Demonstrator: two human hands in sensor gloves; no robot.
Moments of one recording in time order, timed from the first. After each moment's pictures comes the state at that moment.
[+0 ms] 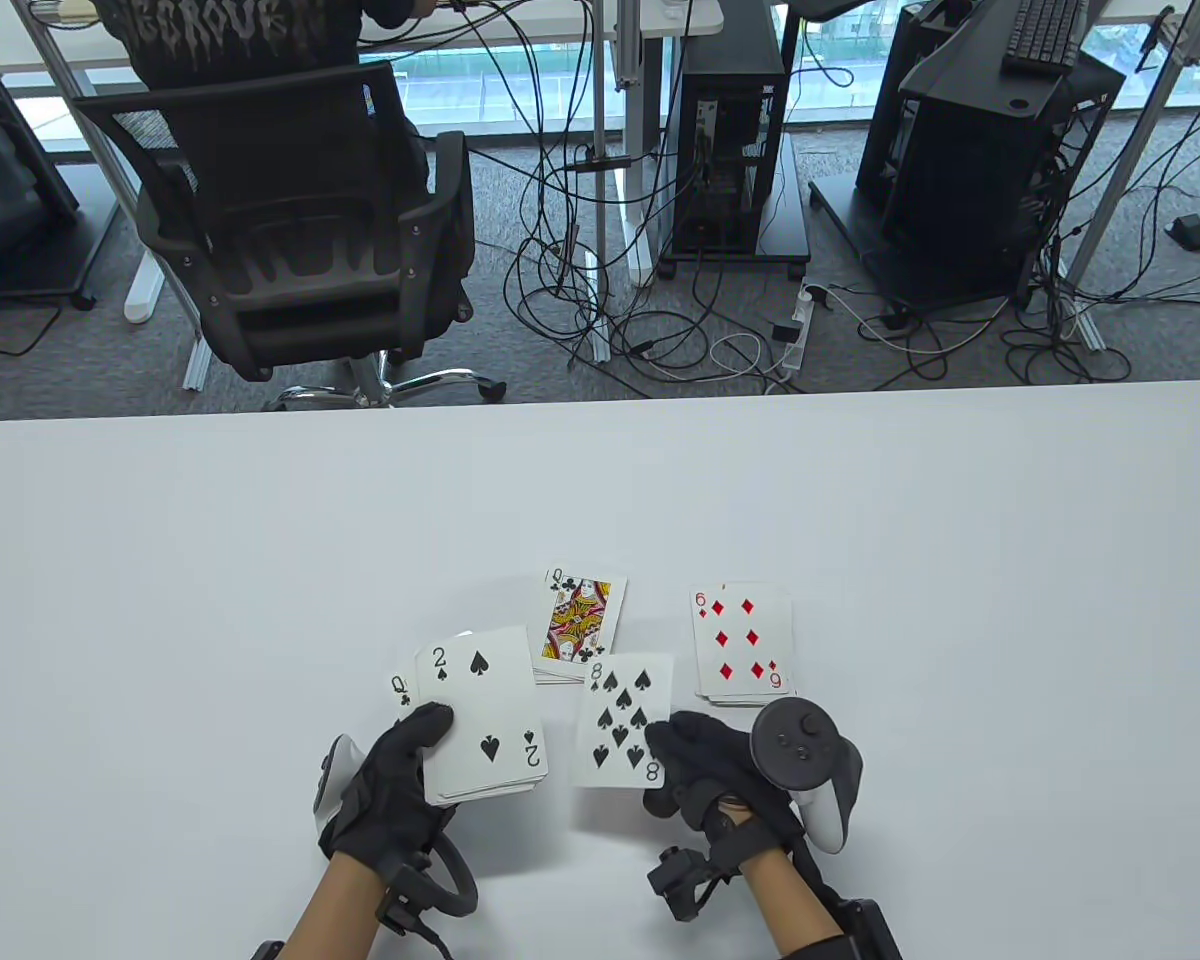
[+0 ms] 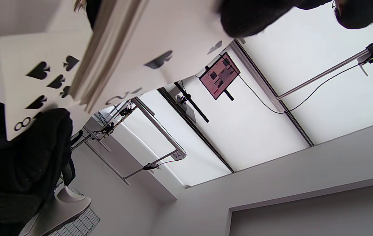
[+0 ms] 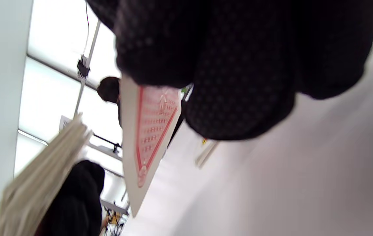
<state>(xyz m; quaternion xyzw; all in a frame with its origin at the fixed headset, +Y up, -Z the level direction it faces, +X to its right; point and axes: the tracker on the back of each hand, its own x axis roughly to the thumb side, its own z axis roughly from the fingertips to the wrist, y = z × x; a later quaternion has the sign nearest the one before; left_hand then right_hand) -0.209 -0.808 -0.267 -0.22 -0.07 0.91 0.35 0.084 -0.762 -0.269 0.07 0.08 0.85 0.52</state>
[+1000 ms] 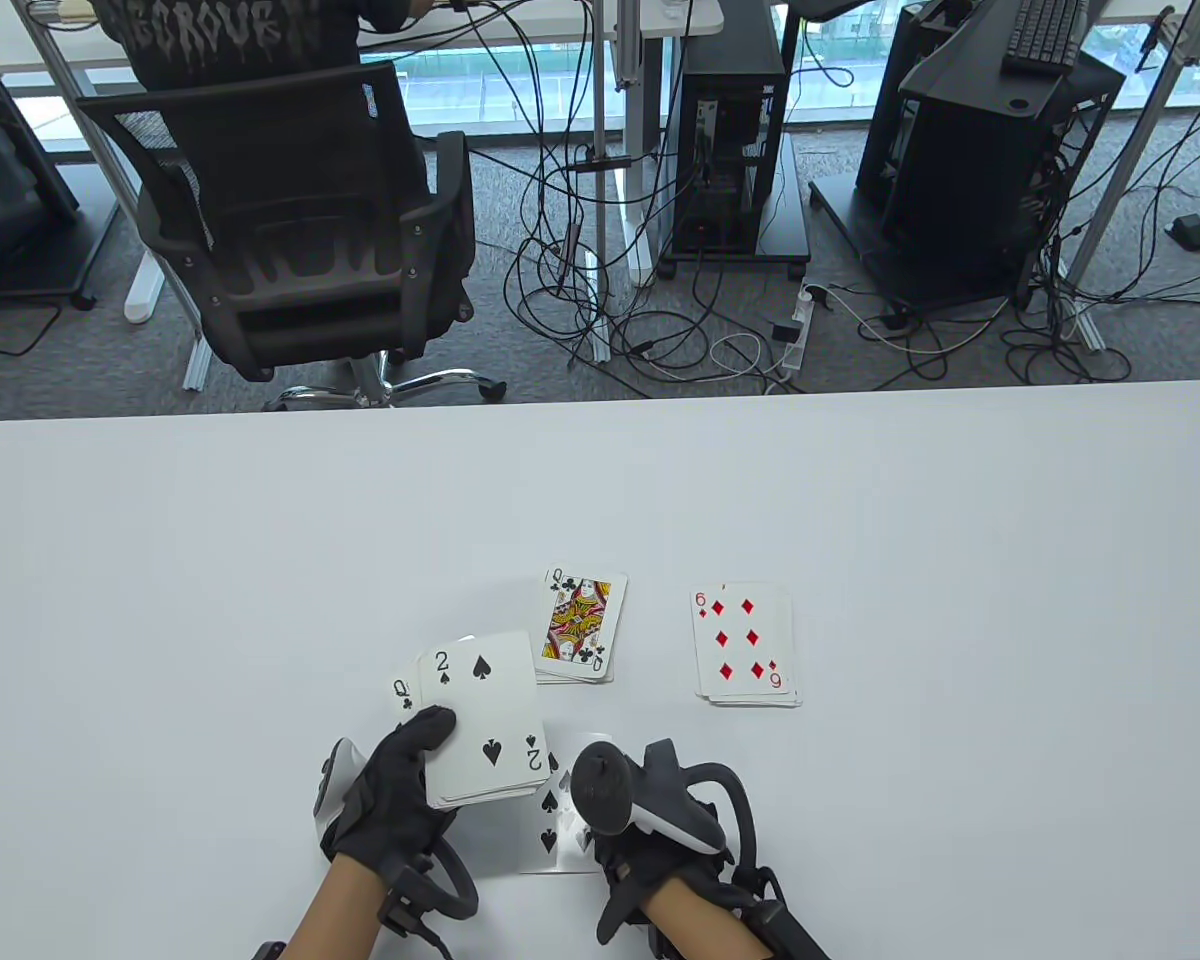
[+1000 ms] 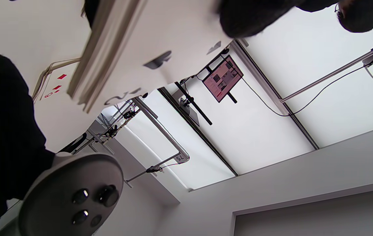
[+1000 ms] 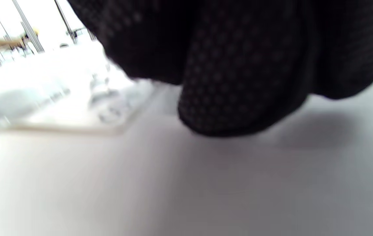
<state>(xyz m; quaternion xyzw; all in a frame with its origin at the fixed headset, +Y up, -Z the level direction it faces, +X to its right) -0.213 -0.808 -0.264 -0.23 -0.06 0.90 0.36 0.013 -0.758 -0.252 0.14 0.13 0.97 0.14</state>
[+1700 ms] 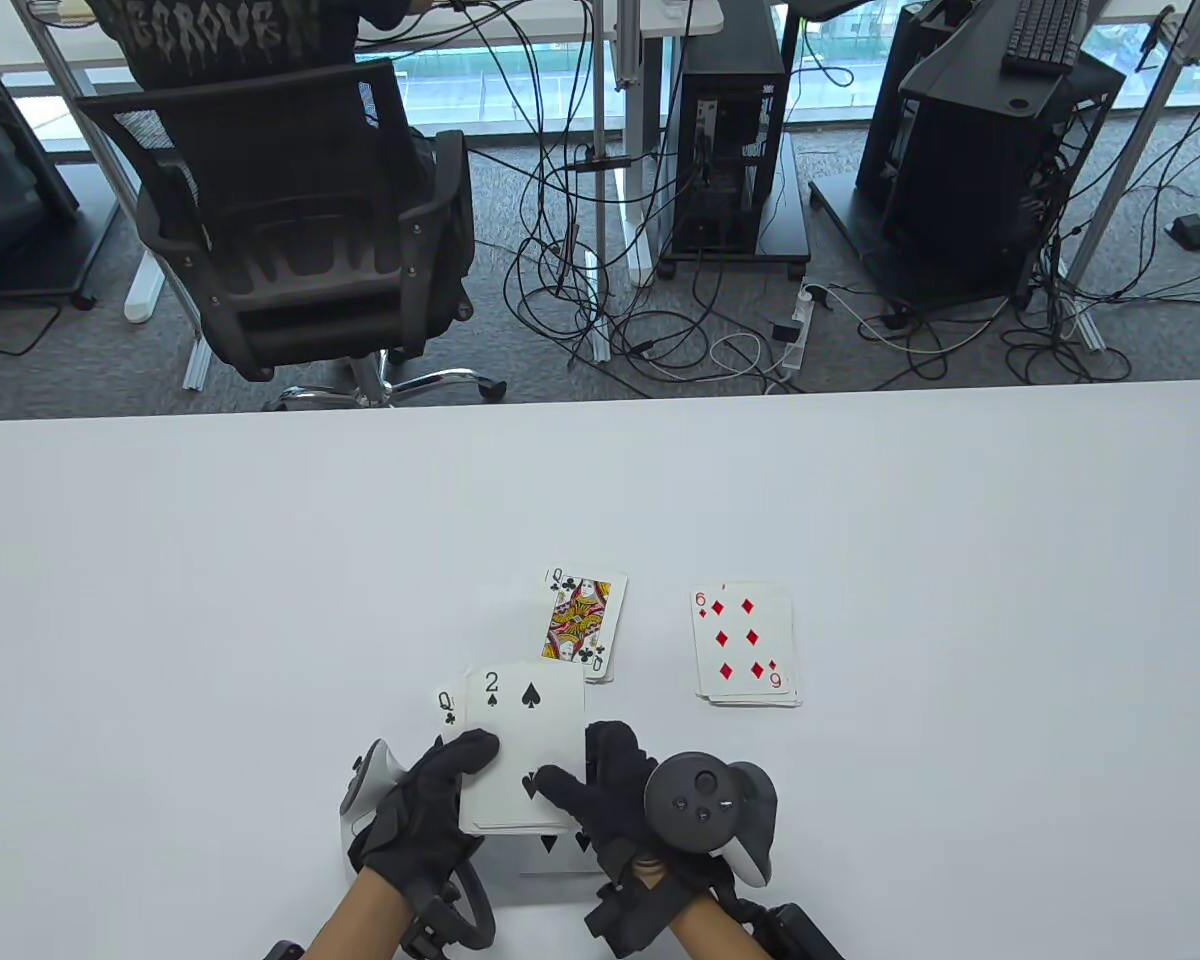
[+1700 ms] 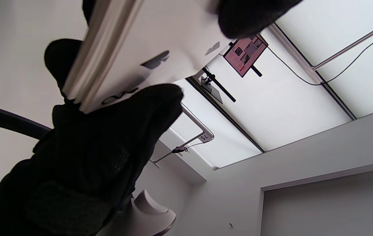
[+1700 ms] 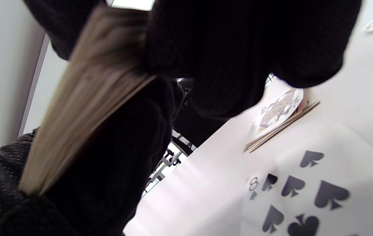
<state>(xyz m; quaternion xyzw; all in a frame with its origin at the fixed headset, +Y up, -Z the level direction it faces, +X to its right) -0.187 -0.808 -0.254 -0.28 -0.10 0.87 0.39 0.027 -0.731 -0.238 0.17 -0.06 0.88 0.44</state>
